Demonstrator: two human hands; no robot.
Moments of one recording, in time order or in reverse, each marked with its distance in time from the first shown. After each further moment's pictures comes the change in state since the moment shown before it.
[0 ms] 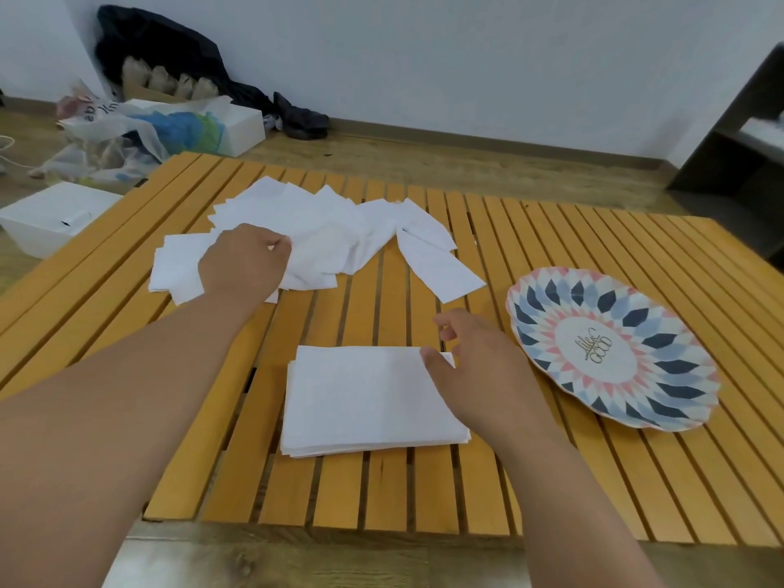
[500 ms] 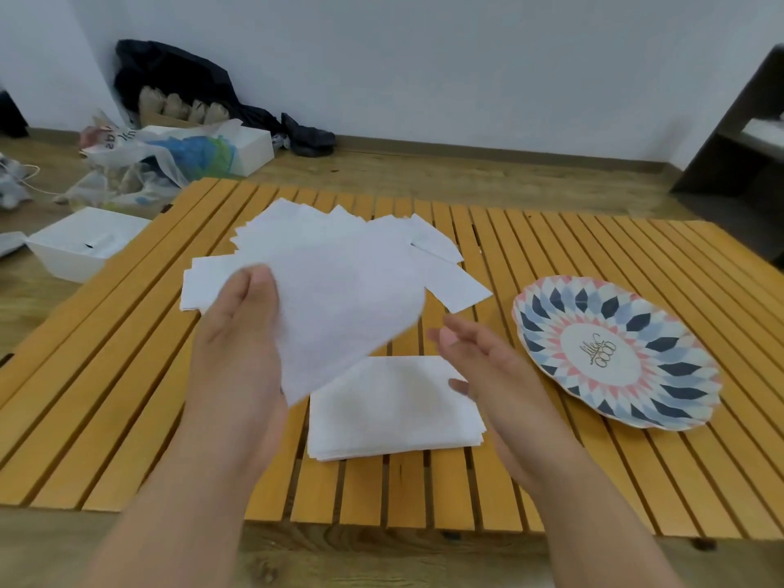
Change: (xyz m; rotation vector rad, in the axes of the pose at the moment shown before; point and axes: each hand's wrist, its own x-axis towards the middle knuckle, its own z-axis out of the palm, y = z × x) left_hand -0.137 0.060 -0.118 -1.298 -0.169 -0.324; right_hand -0.027 -0.018 -0.016 0.970 -0.150 0.218
